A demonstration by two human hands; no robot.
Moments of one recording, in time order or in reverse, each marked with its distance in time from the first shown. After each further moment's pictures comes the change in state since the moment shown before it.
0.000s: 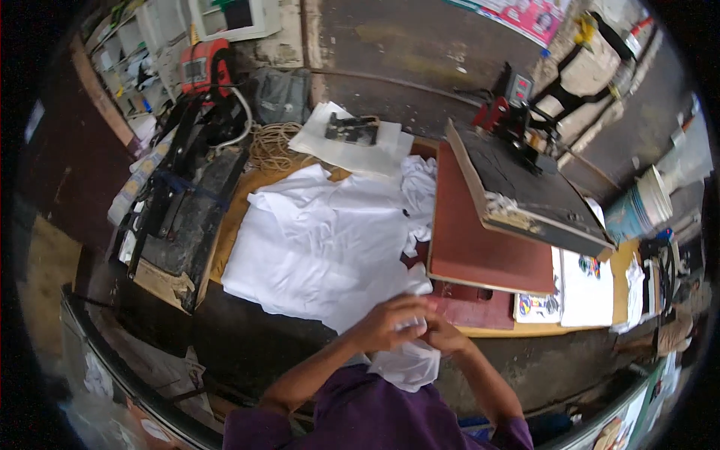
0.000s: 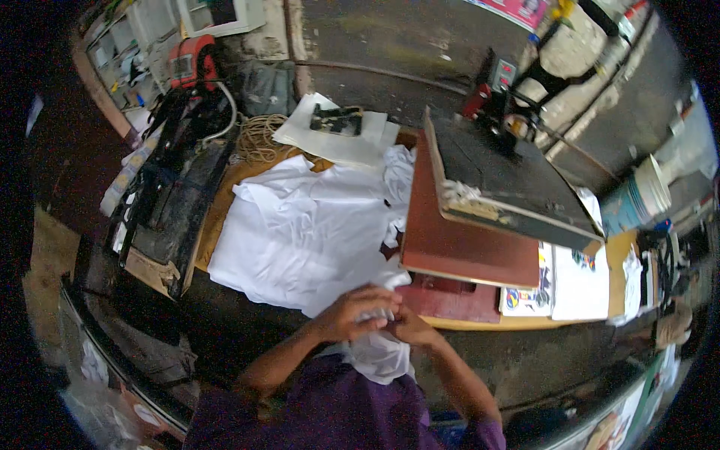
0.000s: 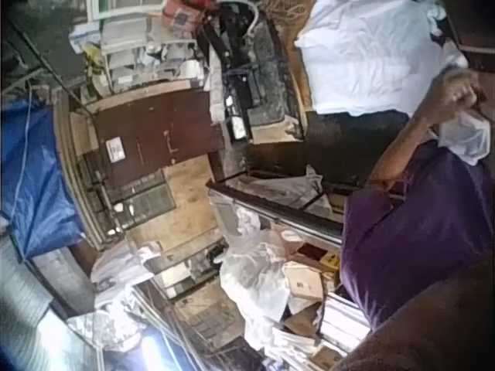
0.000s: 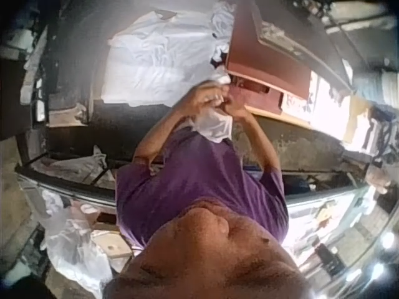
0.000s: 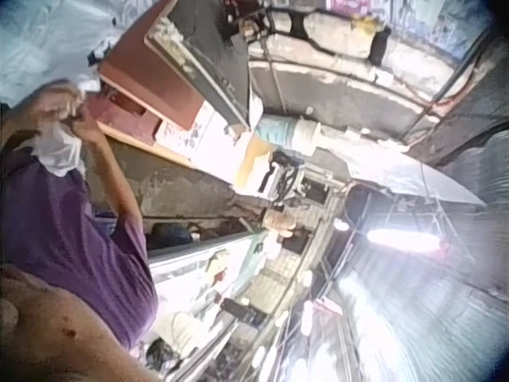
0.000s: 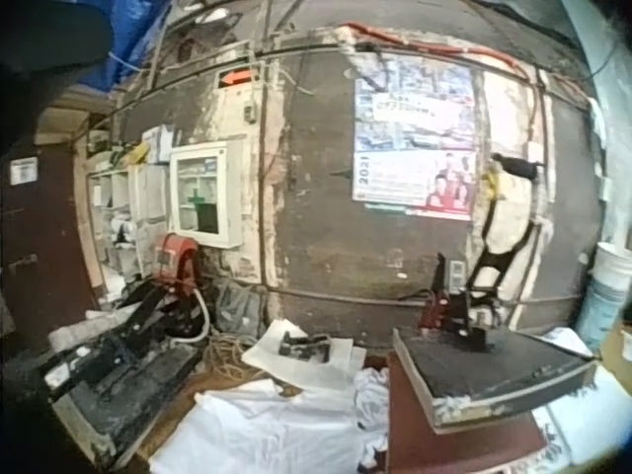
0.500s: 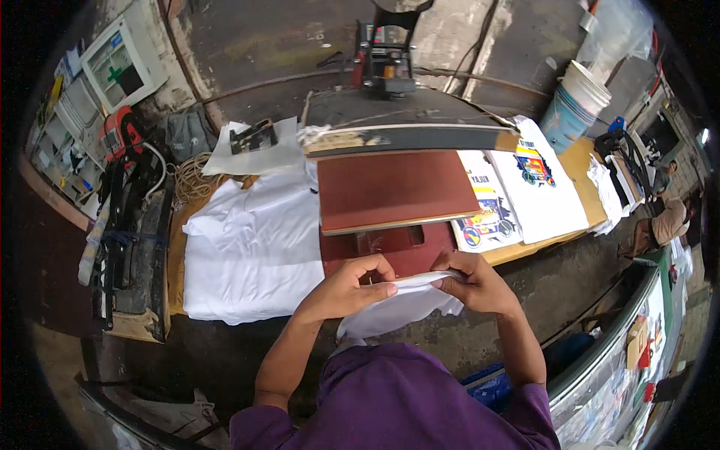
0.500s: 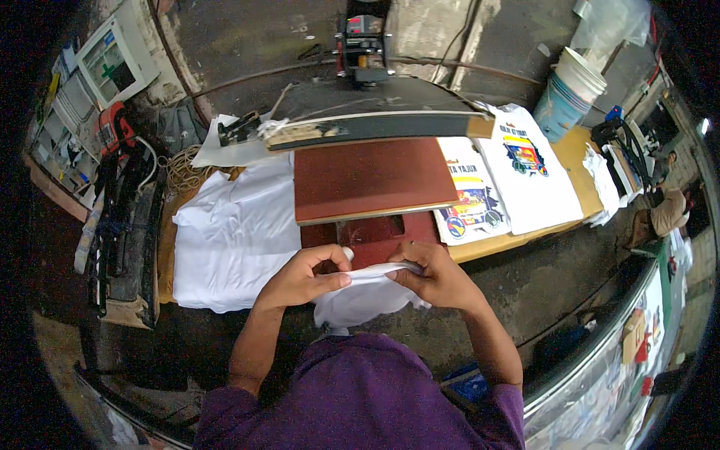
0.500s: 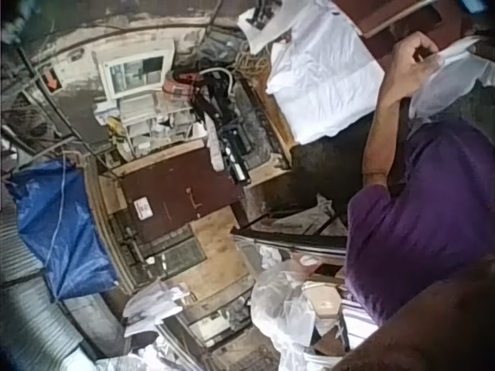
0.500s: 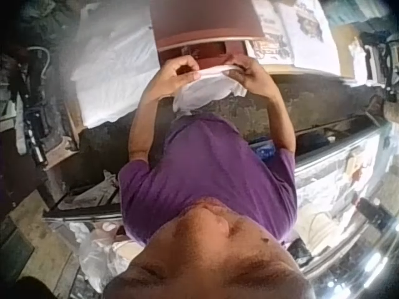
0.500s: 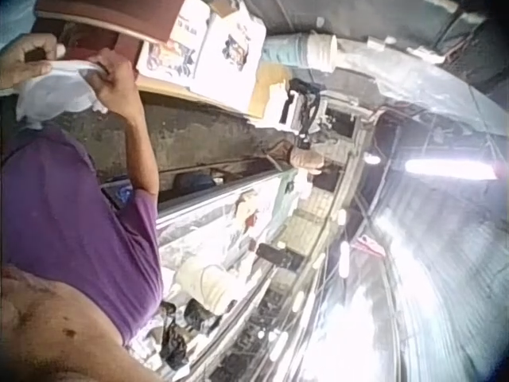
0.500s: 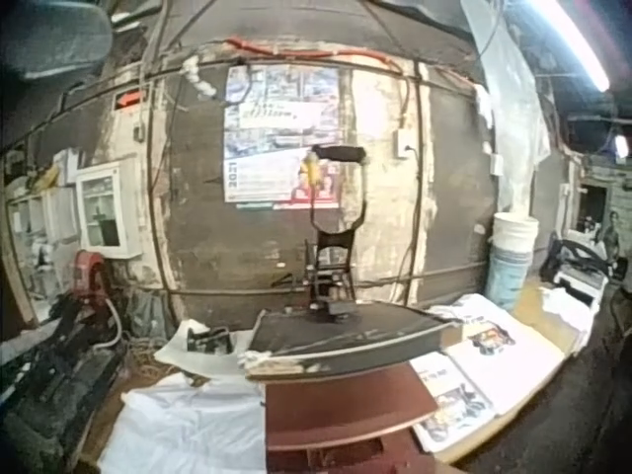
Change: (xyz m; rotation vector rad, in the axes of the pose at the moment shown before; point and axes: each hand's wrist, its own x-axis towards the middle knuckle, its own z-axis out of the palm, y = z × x) left_hand 0.079 0.095 0.077 -0.356 -0.304 -0.342; right_hand -0.191 -0.098 -0.082 -0.443 0.345 -0.197
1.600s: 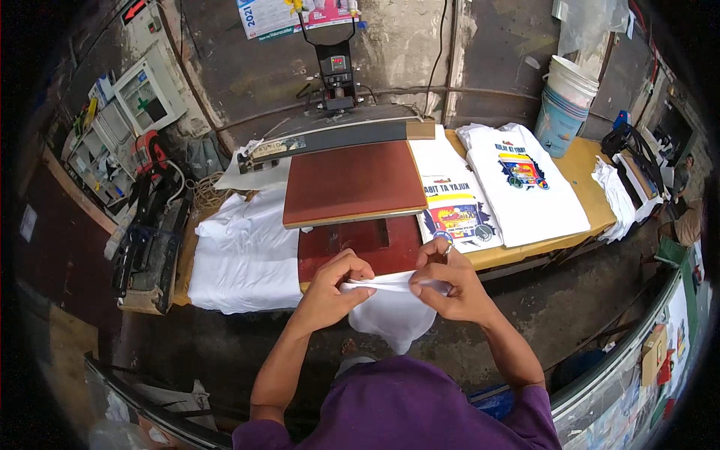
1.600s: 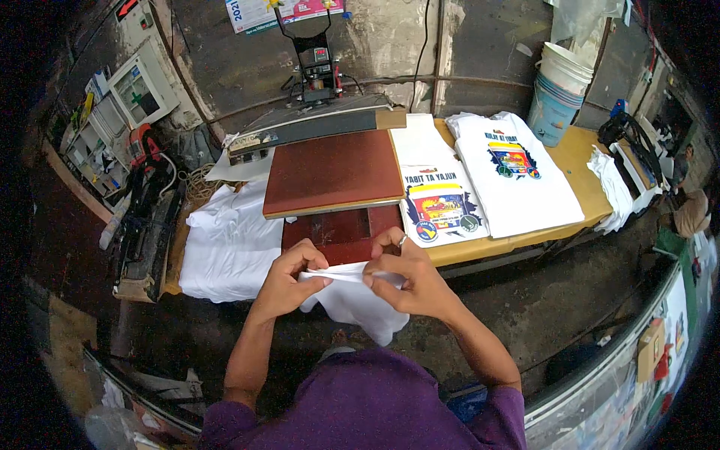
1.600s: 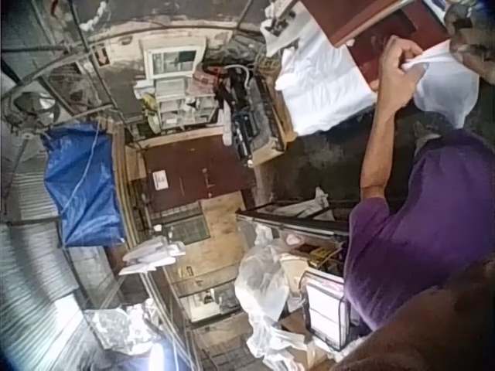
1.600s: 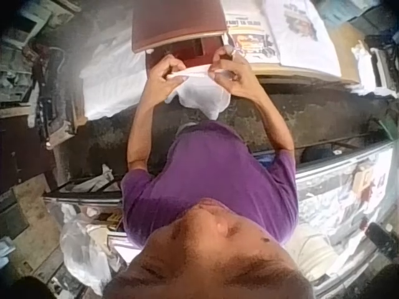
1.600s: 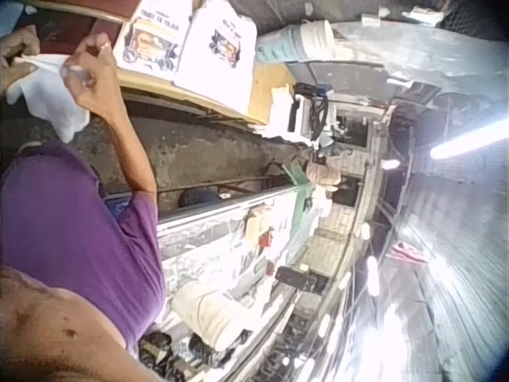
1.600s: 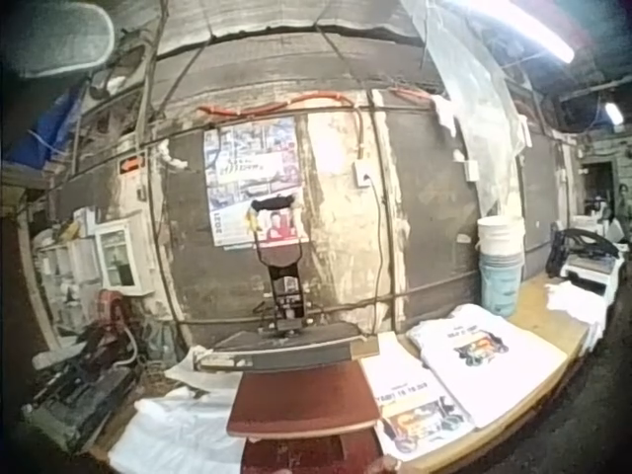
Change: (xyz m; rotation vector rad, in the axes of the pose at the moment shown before) left_hand 0.022 0.040 0.174 0.363 0.338 0.227; right_hand -0.124 0.035 -0.081 -0.091 0.218 -0.593
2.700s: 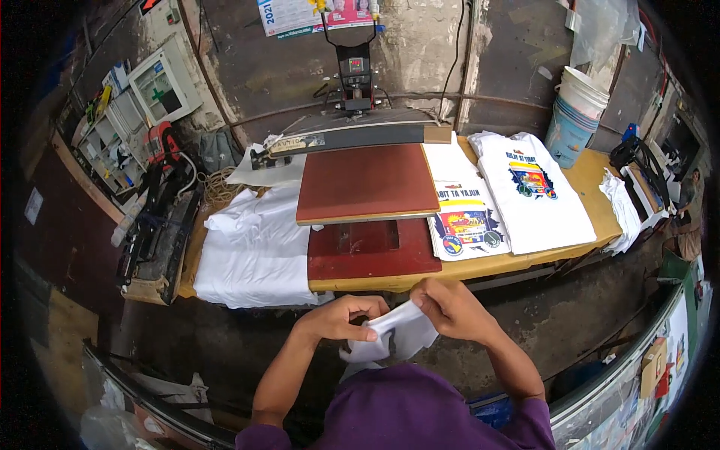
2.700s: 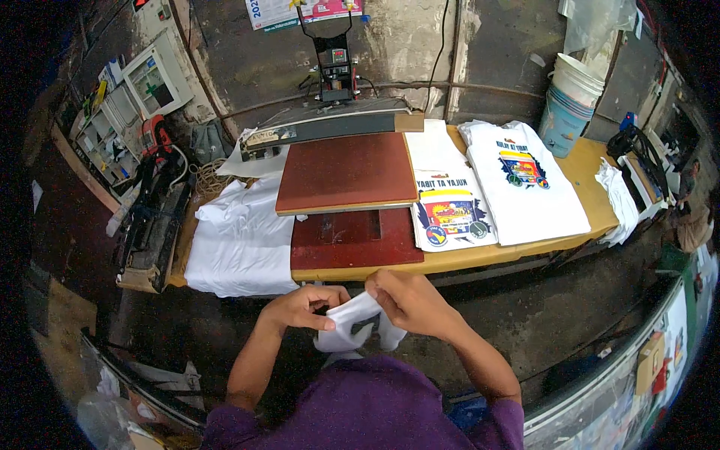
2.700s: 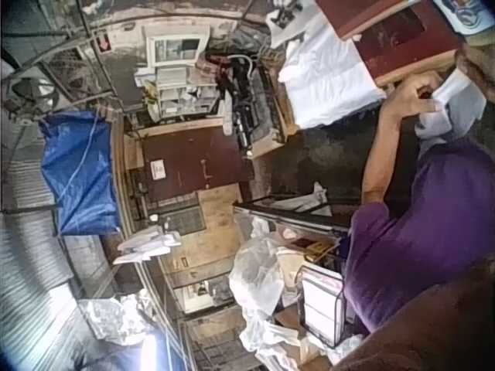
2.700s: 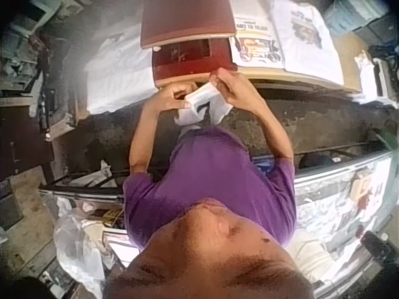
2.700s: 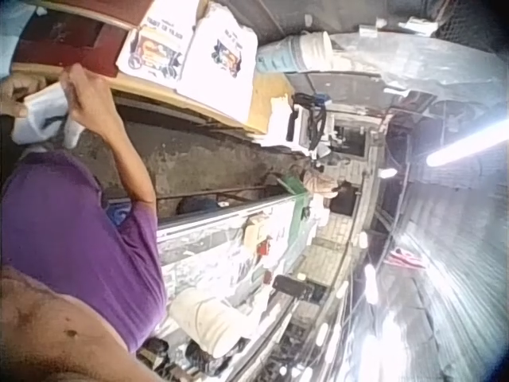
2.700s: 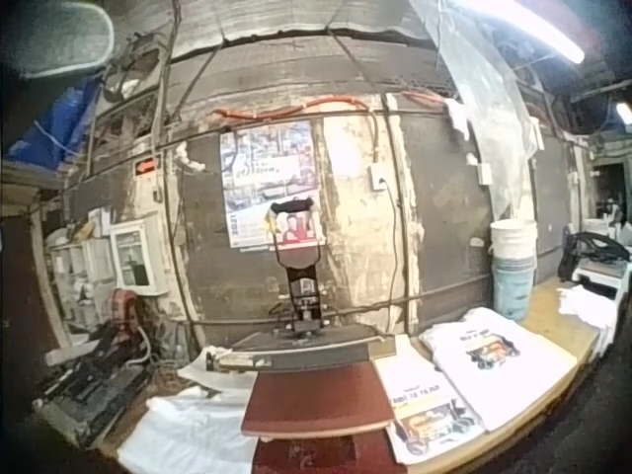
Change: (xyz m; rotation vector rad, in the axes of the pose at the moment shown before) left_hand -0.041 -0.038 -0.006 -0.567 -0.526 -0.257; right_hand -0.016 -0.011 0.023 -0.105 -0.170 0.045
